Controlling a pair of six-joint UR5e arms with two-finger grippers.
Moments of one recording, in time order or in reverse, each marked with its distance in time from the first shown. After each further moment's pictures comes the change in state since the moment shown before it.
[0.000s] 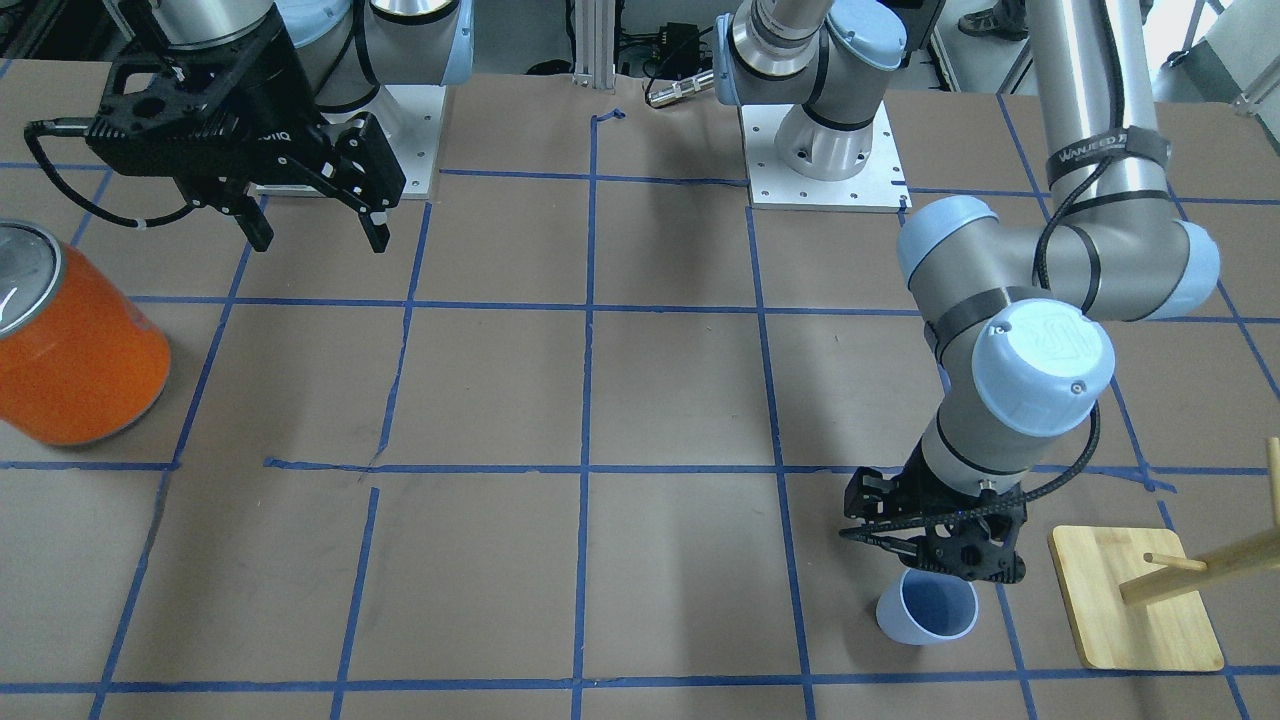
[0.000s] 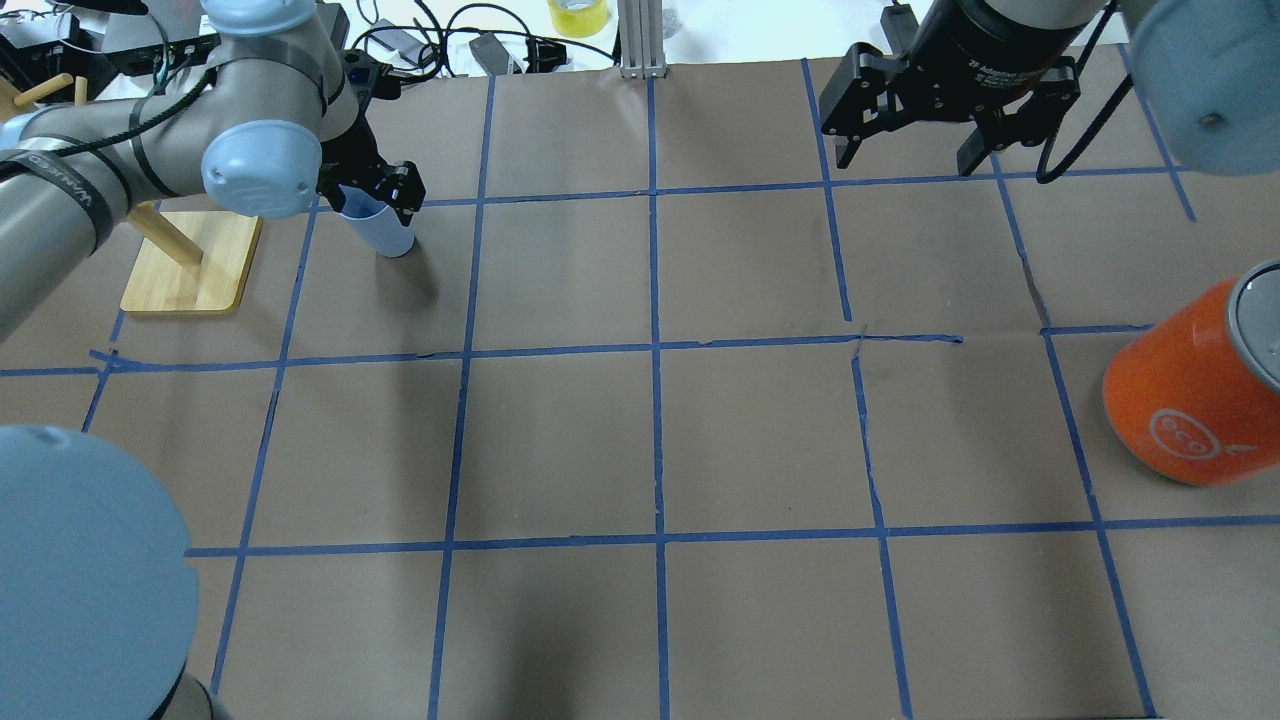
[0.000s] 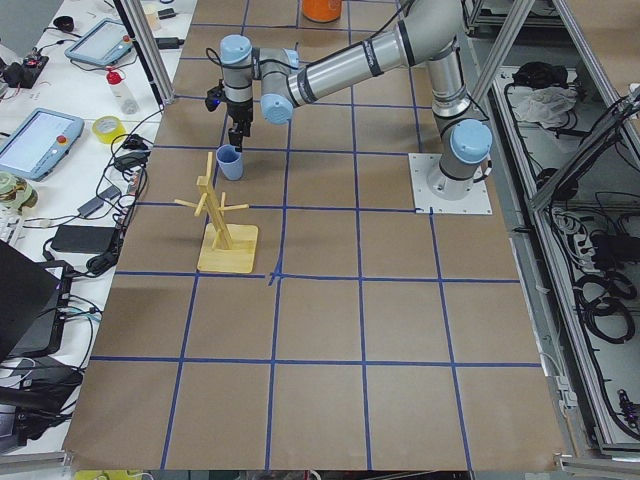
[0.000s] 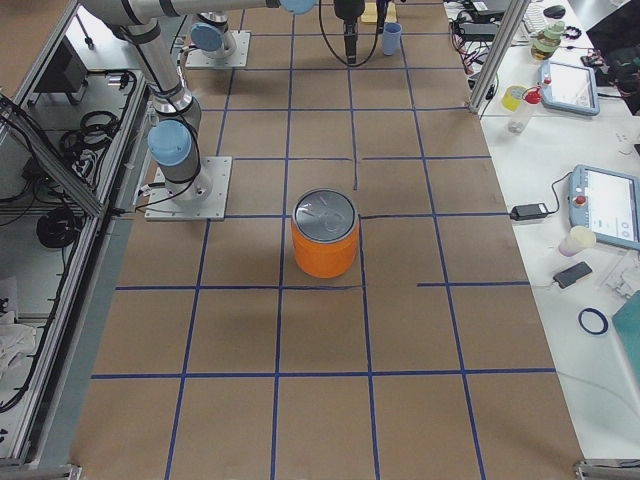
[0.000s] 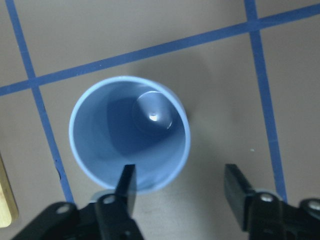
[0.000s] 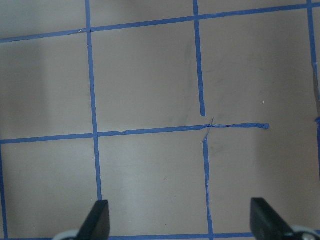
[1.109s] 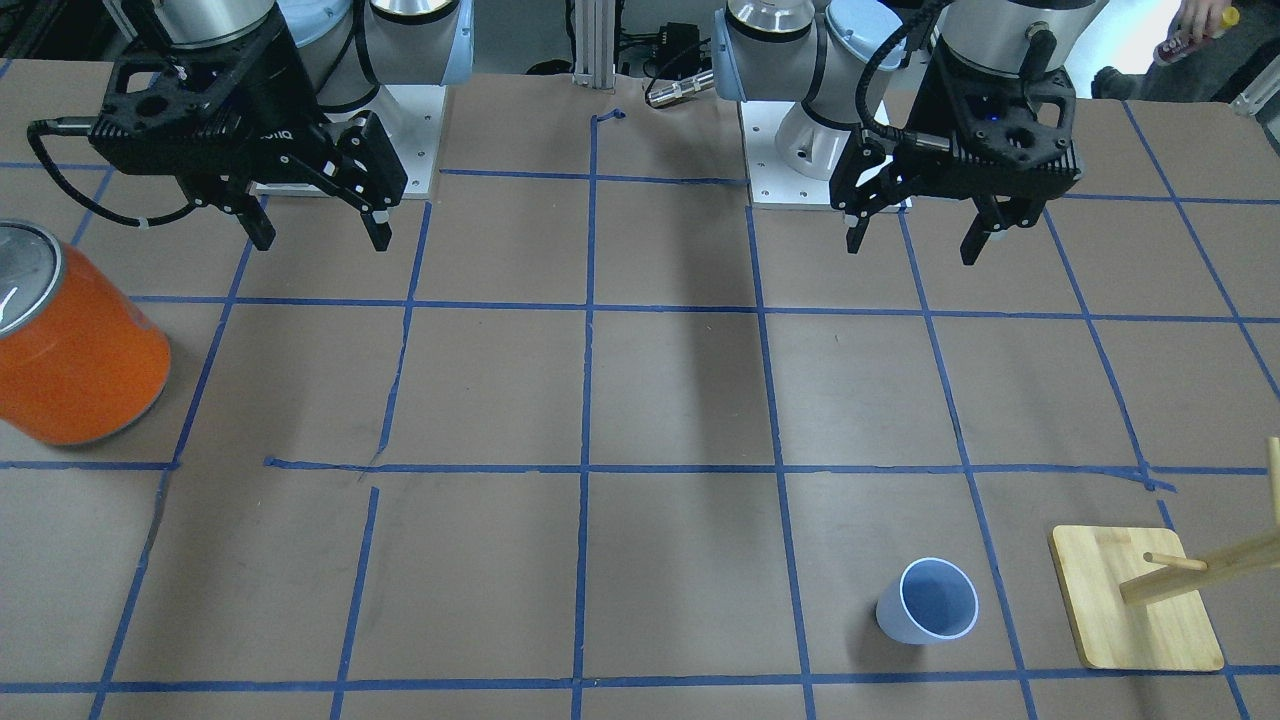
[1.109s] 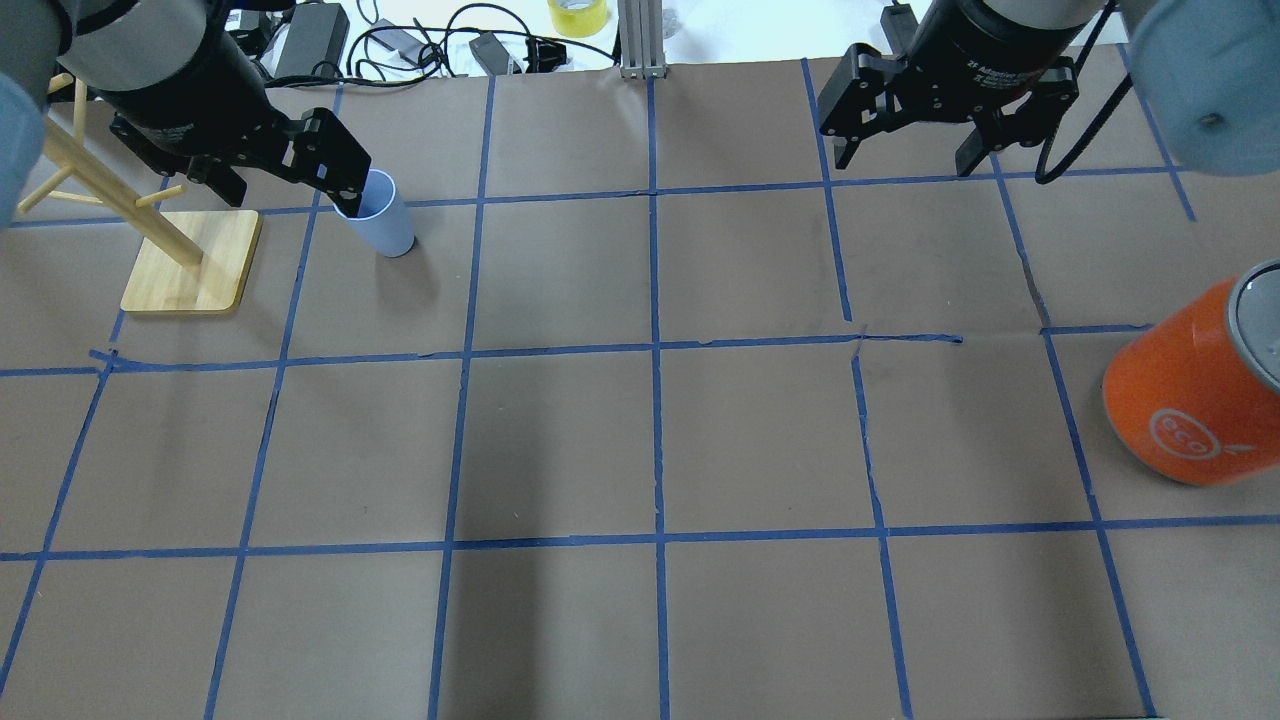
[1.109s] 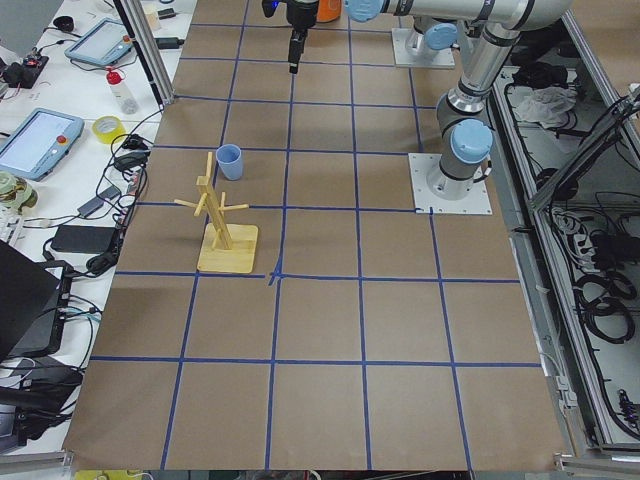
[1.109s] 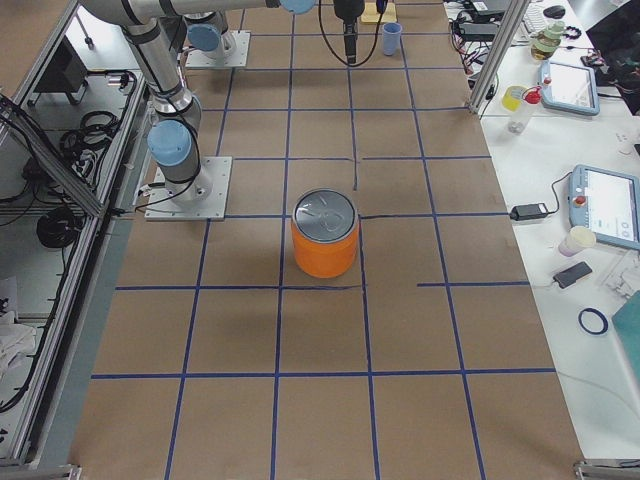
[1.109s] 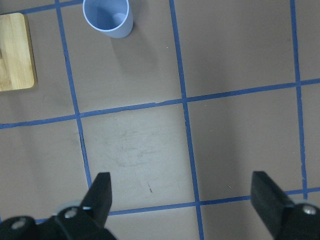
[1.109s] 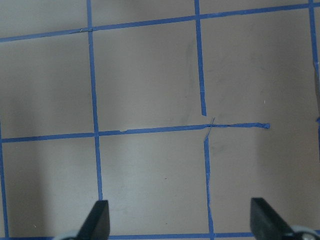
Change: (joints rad) left arm -0.049 0.465 -0.030 -0.376 -0.077 -0.121; right arm 0.001 0.000 0.000 0.001 0.002 -0.002
